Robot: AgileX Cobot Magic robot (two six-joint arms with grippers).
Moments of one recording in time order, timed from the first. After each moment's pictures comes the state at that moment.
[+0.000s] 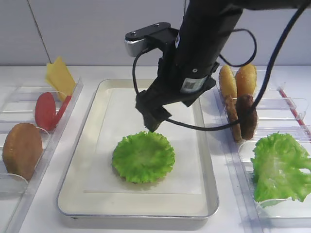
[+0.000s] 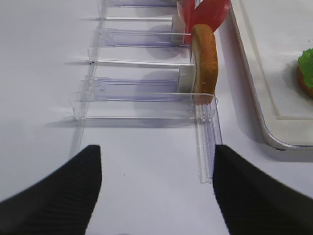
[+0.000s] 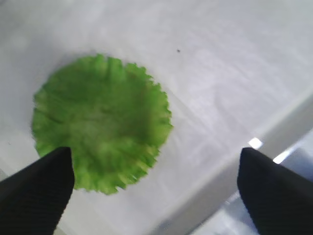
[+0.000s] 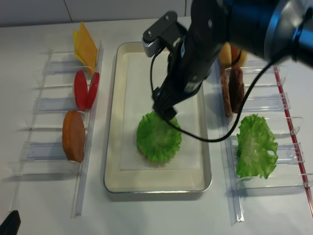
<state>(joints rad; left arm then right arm) 0.00 -0.02 -0.49 0.01 1.19 -0.05 0.65 1.74 -1.41 0.12 1.02 -0.19</state>
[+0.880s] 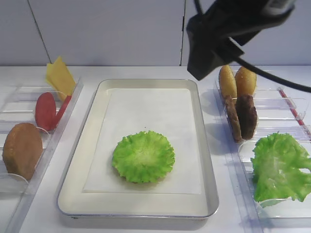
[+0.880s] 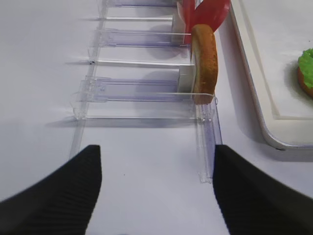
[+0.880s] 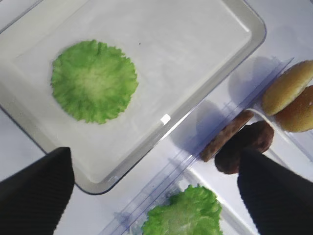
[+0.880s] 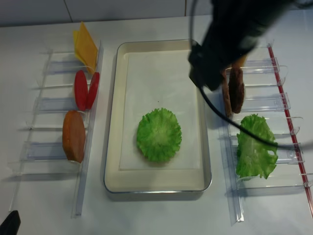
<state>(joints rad) 0.00 -0.02 -0.49 0.01 1.19 -0.05 0.65 1.36 -1.43 0.03 1.24 -0.19</state>
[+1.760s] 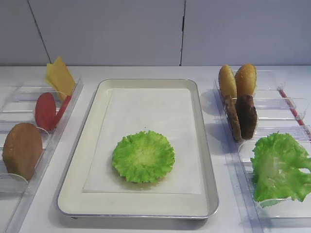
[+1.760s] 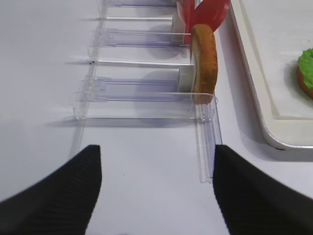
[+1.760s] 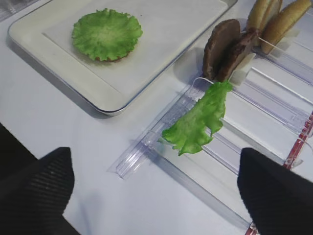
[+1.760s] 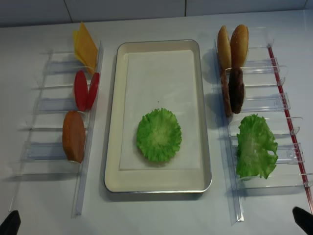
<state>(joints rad) 0.00 -0.02 -0.49 0.01 1.19 -0.05 0.65 0.26 -0.62 0.03 1.11 -0.07</state>
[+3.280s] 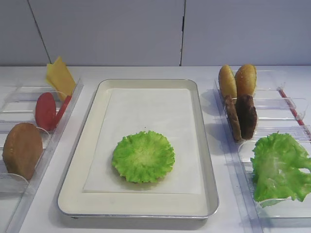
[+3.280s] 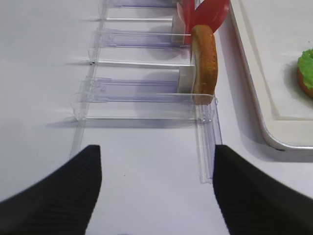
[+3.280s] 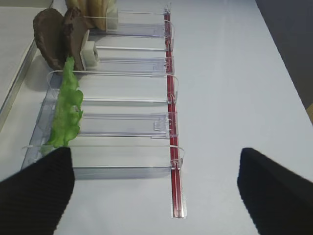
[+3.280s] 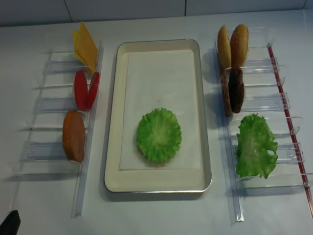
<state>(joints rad) 0.00 -0.02 -0.49 0.02 1.18 -0.05 -0.07 -0.02 -0.48 0.08 1.15 -0.08</state>
